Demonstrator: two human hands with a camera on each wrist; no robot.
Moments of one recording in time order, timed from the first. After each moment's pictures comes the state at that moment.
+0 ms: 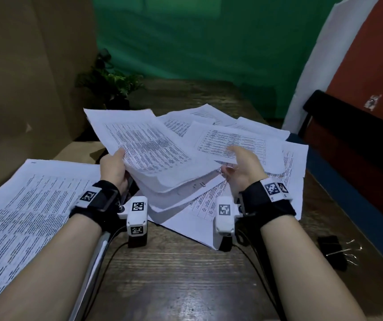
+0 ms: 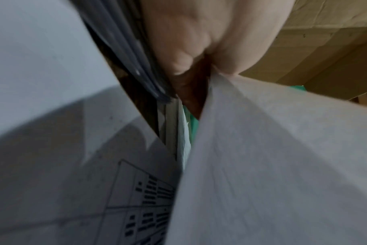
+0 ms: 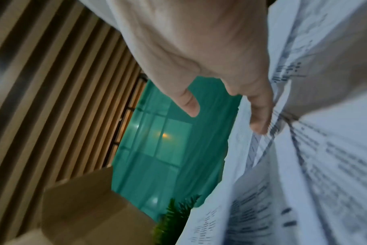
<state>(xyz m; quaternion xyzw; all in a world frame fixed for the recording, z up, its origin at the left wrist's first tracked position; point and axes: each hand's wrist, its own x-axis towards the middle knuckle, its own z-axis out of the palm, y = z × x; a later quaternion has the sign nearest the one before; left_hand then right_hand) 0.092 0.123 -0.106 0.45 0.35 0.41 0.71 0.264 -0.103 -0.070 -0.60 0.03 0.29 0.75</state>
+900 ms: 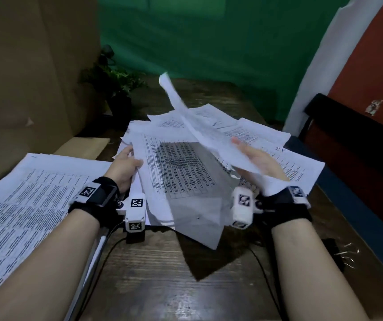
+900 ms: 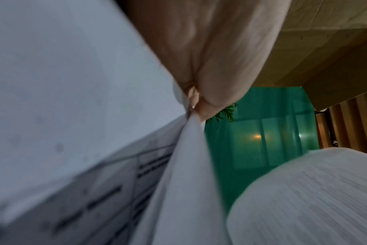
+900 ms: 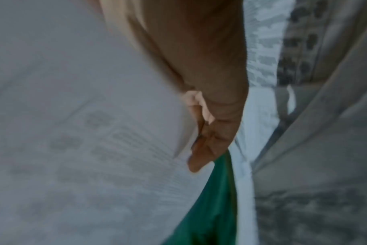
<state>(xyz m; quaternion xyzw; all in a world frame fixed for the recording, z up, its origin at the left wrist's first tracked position) 0.092 0.105 -0.100 0.59 0.30 0.28 0.70 0.268 -0.142 -0.051 -0.54 -0.20 0.35 0.74</state>
